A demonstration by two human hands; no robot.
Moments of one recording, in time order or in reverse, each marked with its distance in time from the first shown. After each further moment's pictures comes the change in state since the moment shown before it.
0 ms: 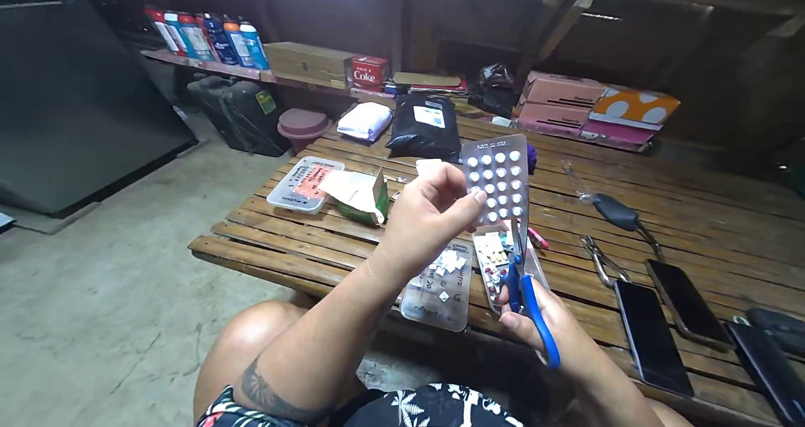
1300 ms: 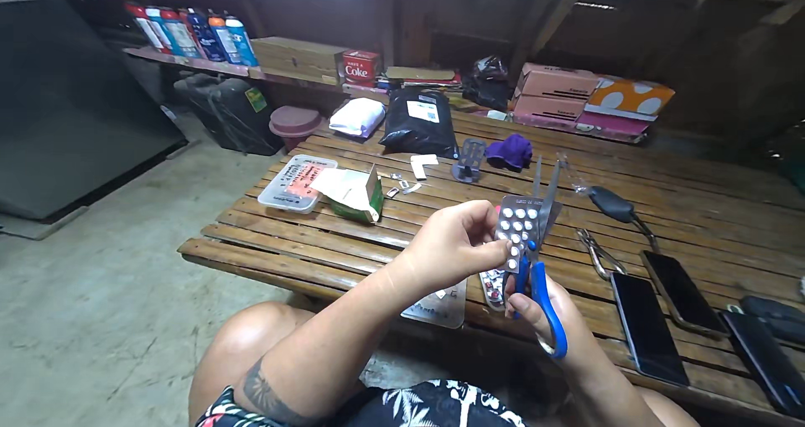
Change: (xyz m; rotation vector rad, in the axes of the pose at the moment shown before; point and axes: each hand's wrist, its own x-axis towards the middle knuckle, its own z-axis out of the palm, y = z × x) left_hand -0.001 -0.013 0.016 0.193 -0.319 -0.212; right_hand 0.001 0.006 0.005 0.152 0.163 -0.091
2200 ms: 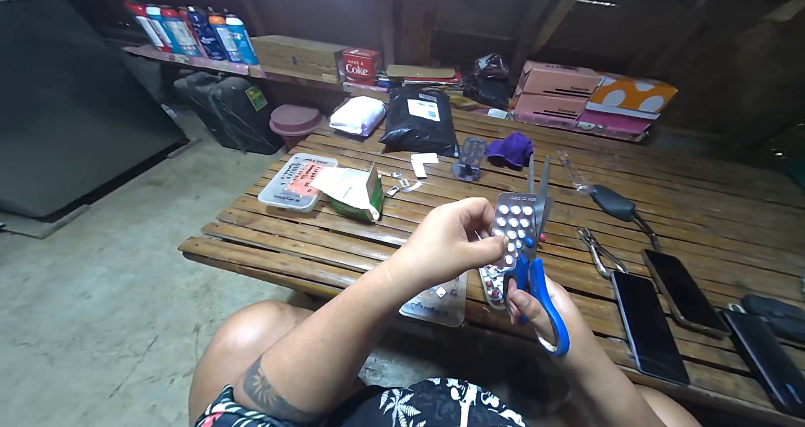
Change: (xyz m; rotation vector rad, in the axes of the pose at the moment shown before) left_hand 0.002 -0.005 -0.004 0.001 -0.019 -0.012; right_hand 0.000 0.001 0.000 0.062 -0.030 0.027
